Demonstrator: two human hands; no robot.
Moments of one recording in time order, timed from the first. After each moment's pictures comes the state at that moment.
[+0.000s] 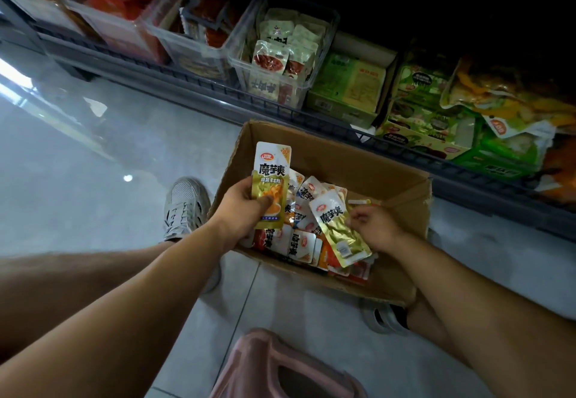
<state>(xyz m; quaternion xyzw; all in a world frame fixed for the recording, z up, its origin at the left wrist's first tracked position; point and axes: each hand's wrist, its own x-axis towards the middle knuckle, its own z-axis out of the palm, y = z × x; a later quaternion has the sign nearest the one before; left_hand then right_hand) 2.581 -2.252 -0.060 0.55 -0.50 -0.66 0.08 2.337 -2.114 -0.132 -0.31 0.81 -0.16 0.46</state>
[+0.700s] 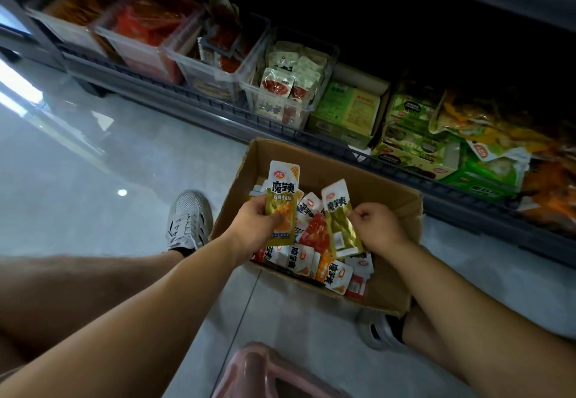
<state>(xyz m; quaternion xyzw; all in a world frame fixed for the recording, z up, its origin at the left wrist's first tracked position) 2.576 -2.236 -0.045 0.52 -0.49 -0.70 0.07 2.355 -2.127 -0.065 -0.33 0.85 -0.19 0.36</state>
